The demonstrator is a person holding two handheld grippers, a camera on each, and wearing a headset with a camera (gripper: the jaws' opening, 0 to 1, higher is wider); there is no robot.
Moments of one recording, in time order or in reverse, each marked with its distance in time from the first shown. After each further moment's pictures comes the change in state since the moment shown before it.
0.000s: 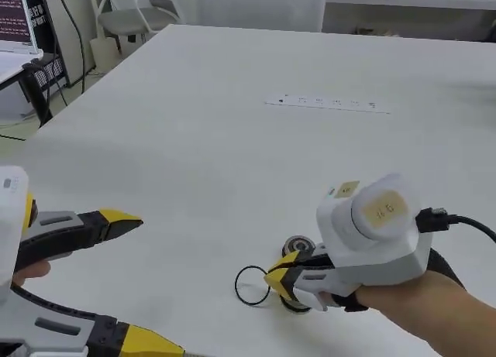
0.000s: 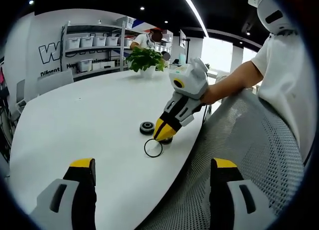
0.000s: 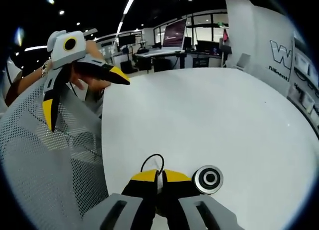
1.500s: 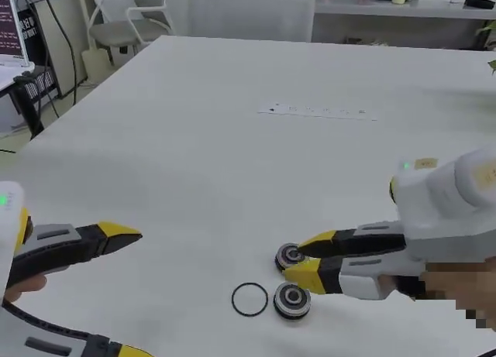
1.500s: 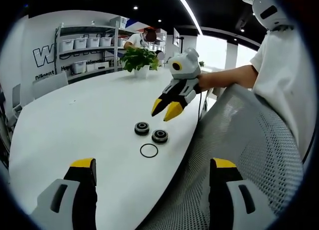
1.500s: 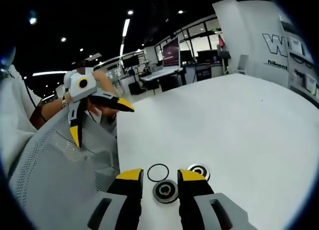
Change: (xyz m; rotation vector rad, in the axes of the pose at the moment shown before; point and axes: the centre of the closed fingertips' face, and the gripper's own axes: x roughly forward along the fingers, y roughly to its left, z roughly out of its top) left arm 0.001 -0.009 0.002 0.040 0.000 -0.038; right arm -0.053 -0.009 0.009 0.116 -0.158 0.140
